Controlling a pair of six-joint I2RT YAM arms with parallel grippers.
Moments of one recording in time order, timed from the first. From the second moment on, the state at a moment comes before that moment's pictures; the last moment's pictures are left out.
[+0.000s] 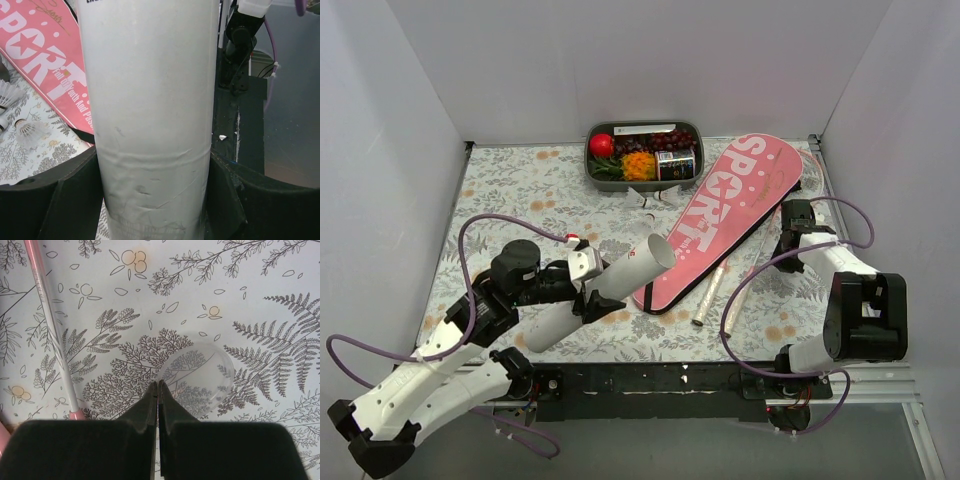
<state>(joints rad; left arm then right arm) -0.77 0.70 0.82 -0.39 0.56 0.17 0.02 1.44 0.81 -0.53 0.26 0.43</state>
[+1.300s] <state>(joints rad) -0.77 0.69 0.85 -0.27 0.63 0.03 0.26 1.78 1.27 -0.11 -0.39 0.49</state>
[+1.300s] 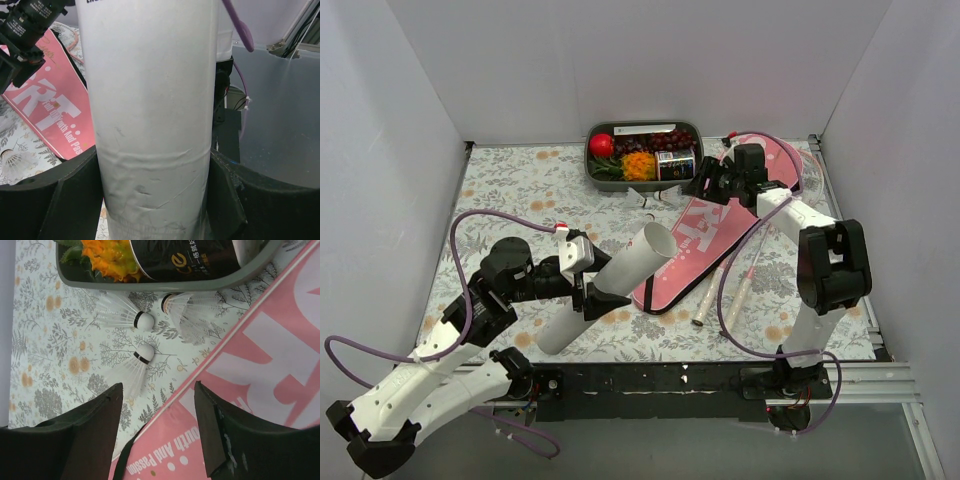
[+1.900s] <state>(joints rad) -0.77 0.70 0.85 -0.26 0.63 0.01 0.30 2.12 1.45 0.07 -0.48 0.59</state>
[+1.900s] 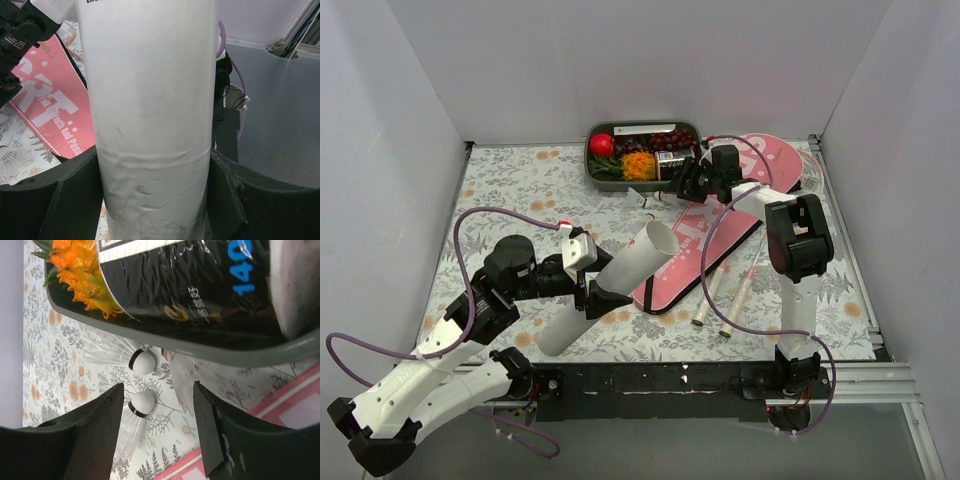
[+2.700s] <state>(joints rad) -0.77 0.72 0.85 -0.29 0.63 0.03 0.32 2.13 1.44 0.09 -0.56 0.59</state>
